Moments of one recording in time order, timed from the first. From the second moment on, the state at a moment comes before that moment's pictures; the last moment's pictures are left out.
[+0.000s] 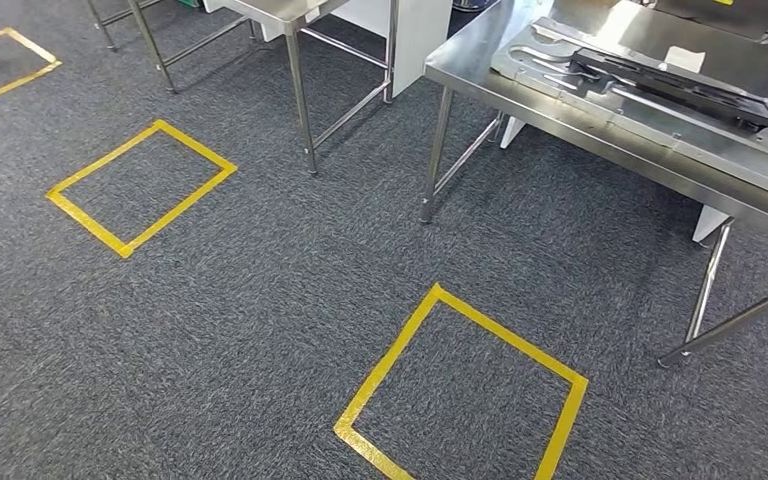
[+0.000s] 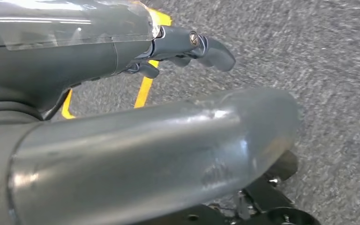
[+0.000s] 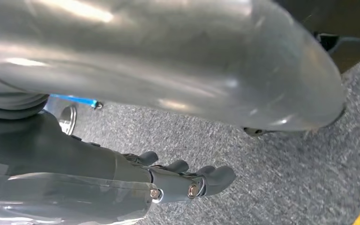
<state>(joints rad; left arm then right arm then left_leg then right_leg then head) -0.07 -0.14 1.17 -0.22 -1.35 0.08 -0.31 -0.04 0.15 -0.96 -0.22 0.85 -0.02 0.09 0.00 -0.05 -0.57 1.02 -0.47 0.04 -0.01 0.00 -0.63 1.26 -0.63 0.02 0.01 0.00</state>
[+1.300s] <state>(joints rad) -0.07 -0.22 1.12 -0.22 -1.38 0.16 -0.27 -0.06 0.11 -0.97 -0.21 0.85 0.00 0.13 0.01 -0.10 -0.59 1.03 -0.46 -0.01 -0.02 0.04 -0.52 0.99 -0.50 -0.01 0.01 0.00</state>
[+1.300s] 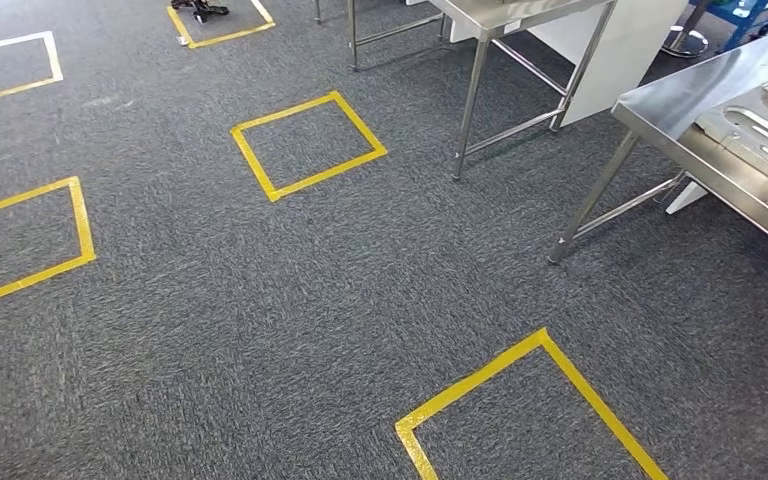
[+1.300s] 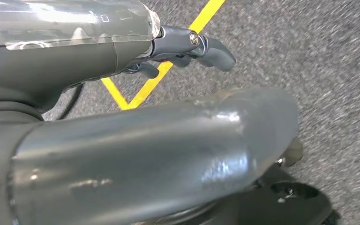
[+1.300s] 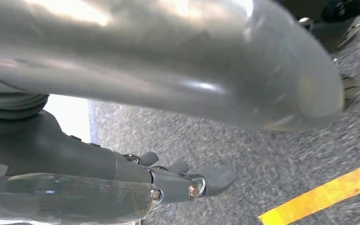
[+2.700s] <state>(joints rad) -0.06 -0.15 1.15 -0.22 -1.34 0.09 -0.30 -0.05 0.11 -0.96 -0.21 0.92 0.04 0.11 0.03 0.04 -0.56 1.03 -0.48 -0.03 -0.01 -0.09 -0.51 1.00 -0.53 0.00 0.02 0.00</state>
